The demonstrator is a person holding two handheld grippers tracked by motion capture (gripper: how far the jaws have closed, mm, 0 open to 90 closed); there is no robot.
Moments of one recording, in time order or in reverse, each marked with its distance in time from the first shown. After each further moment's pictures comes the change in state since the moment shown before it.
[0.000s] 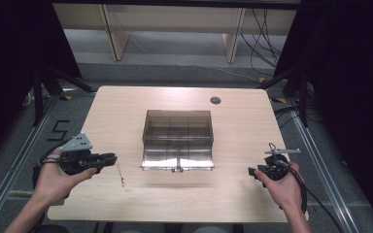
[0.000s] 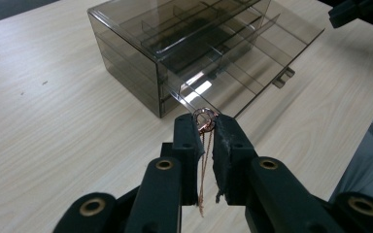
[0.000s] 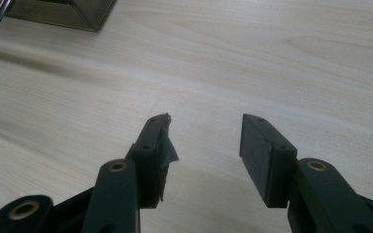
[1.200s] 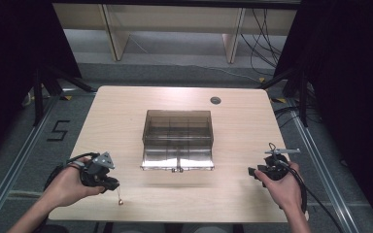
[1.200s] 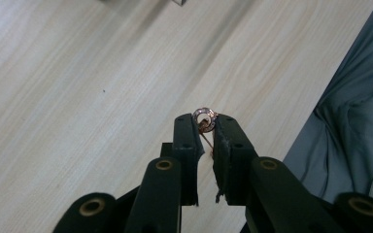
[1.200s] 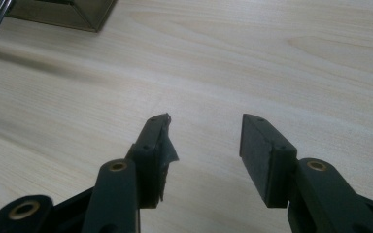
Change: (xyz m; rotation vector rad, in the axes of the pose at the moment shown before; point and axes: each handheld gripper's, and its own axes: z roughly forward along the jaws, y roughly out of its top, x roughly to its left) left arm -0.012 -0.021 0.036 0.478 -0.092 0.164; right arm 0.000 0.000 0.000 0.001 0.002 0.002
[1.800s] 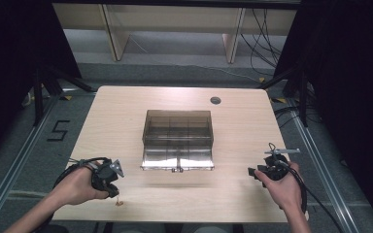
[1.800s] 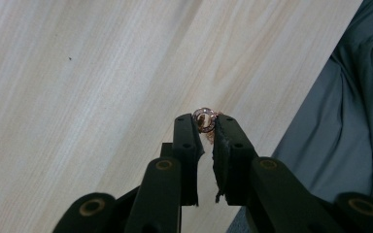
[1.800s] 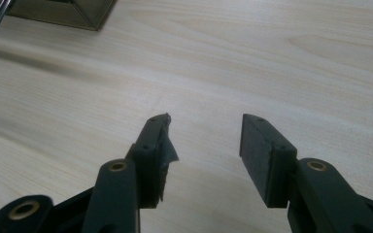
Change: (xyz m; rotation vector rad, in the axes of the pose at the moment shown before) left arm -0.006 0.009 0.023 0.260 -0.014 0.101; right arm 0.000 0.000 0.000 0.003 0.003 0.000
